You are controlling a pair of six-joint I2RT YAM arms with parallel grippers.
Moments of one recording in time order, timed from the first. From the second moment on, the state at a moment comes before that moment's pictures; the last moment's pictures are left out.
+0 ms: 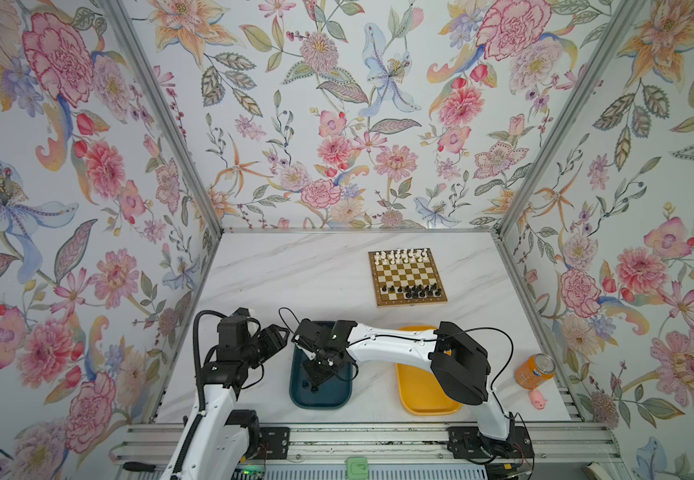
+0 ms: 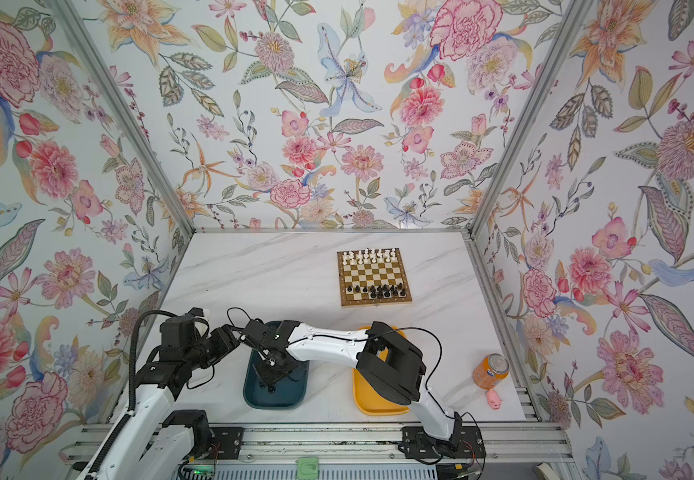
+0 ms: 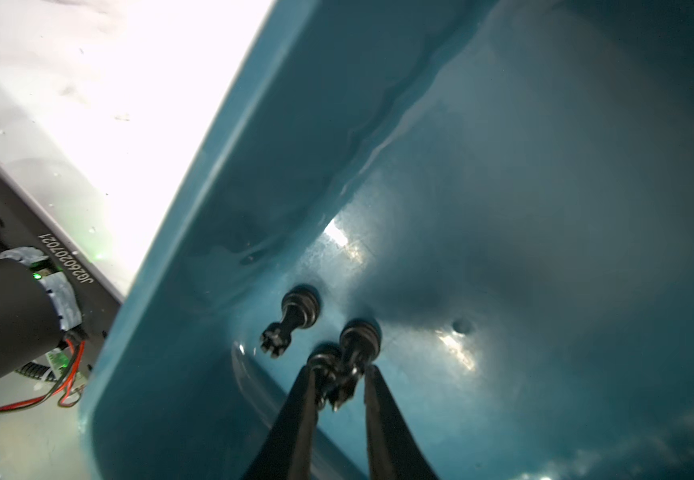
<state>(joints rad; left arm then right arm) -0.01 0.74 0.43 -0.47 0.37 -0.65 1.23 2.12 1.64 -0.76 -0.17 0.55</state>
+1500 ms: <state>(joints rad) -0.02 1.08 0.74 -0.32 0.39 -0.60 0.81 1.89 1.78 -1.02 0.03 0.39</state>
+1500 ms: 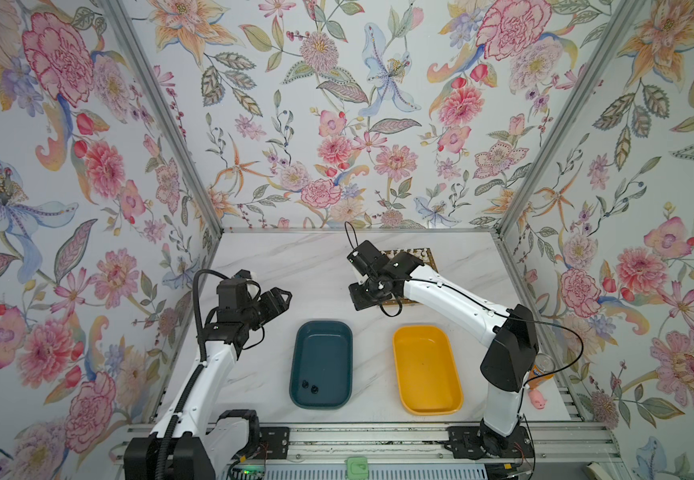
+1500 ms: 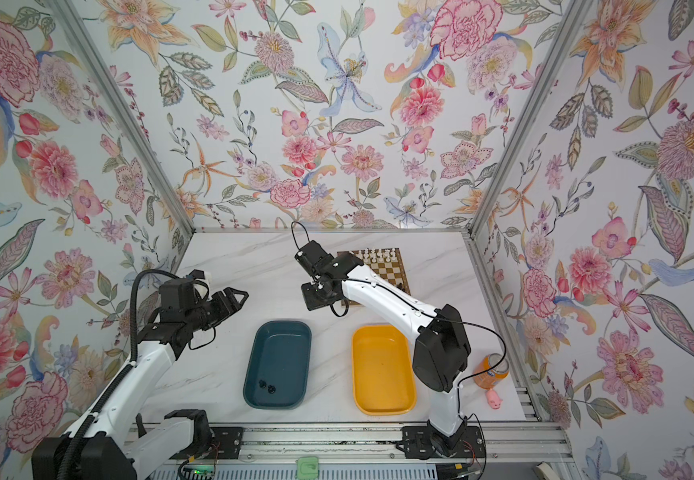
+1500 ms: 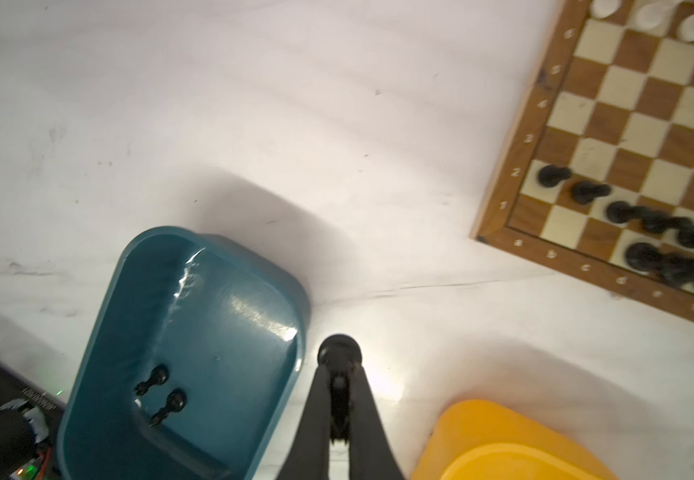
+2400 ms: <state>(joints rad) -0.26 1.44 0.99 -0.14 0.38 -0.62 0.51 2.06 1.70 -0.99 0.06 0.25</state>
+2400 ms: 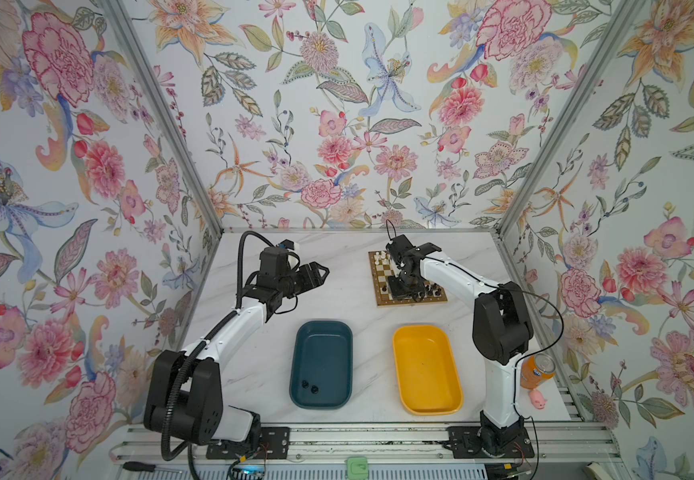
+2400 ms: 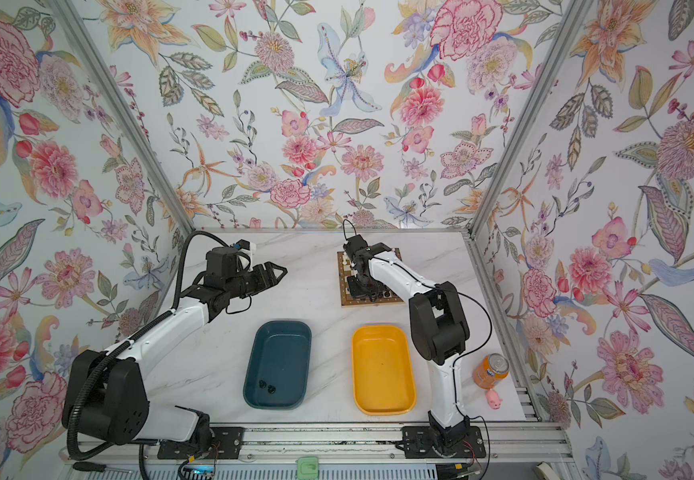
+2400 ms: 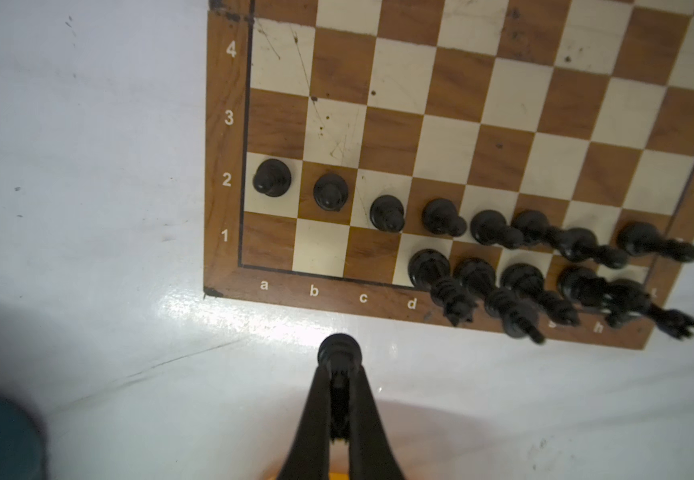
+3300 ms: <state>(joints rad) -0.26 1.53 1.08 -0.16 0.39 -0.62 0.49 2.18 1.85 -0.98 0.04 0.22</state>
